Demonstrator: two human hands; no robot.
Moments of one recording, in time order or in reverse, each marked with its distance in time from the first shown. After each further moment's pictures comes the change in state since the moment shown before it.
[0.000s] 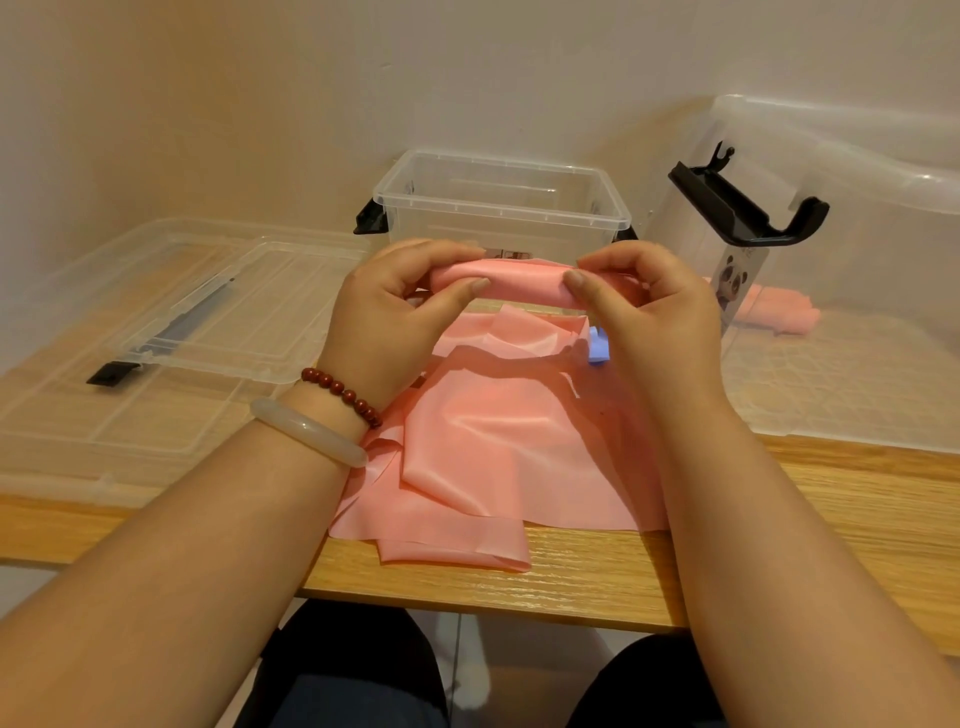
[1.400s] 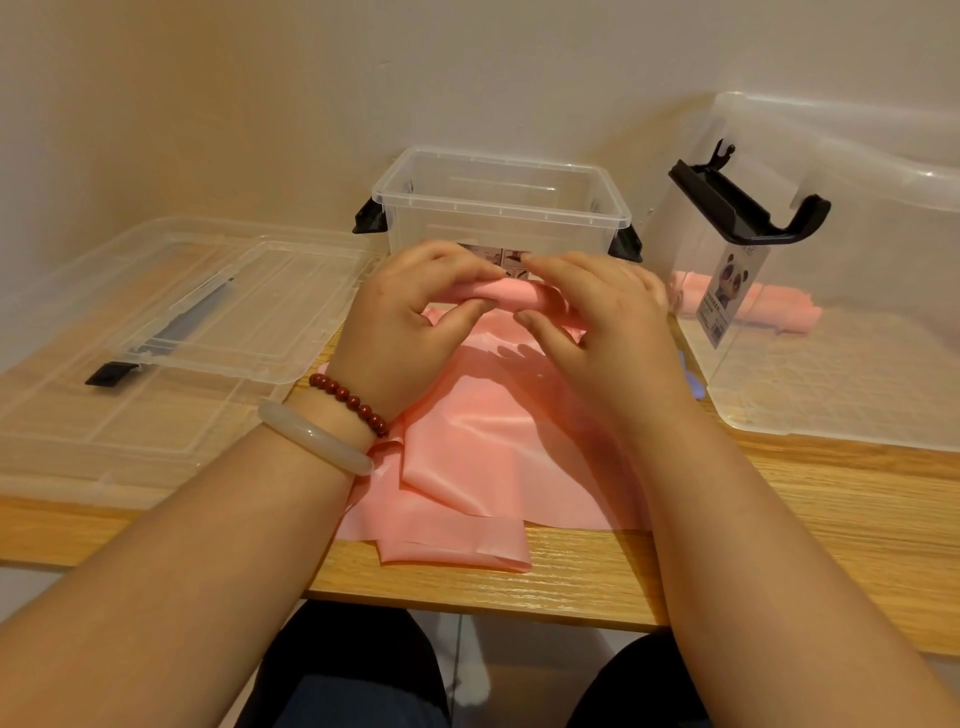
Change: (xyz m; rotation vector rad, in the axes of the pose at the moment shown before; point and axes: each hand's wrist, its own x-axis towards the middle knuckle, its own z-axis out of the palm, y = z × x) left_hand 0.002 -0.004 0.004 0.269 -0.056 0.298; right_hand -0.007 0.006 0.015 -0.486 -0.137 -0.417
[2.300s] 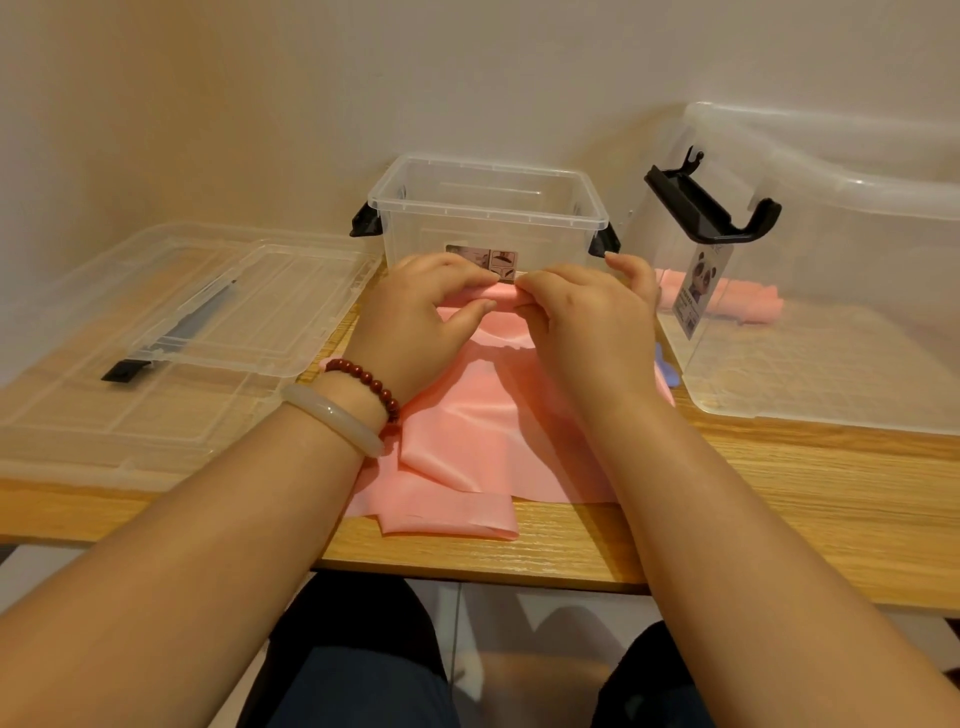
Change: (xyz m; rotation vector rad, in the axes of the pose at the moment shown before) left_hand 0.002 0.009 0.004 0.080 -0.164 -0.149; right_hand 0.002 -0.011 0.000 -0.312 0.099 -0.016
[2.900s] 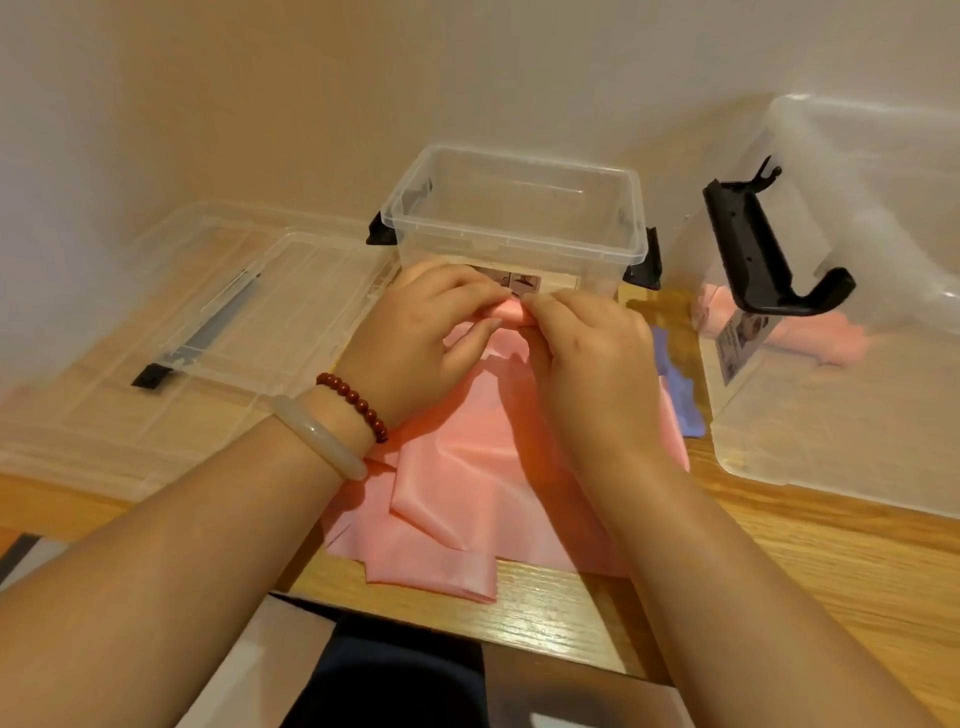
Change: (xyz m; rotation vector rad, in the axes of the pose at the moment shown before) left_hand 0.024 -0.005 -0.008 0.174 -0.150 0.028; right_hand 0.020 0.008 0.014 0.274 -0.103 0.014
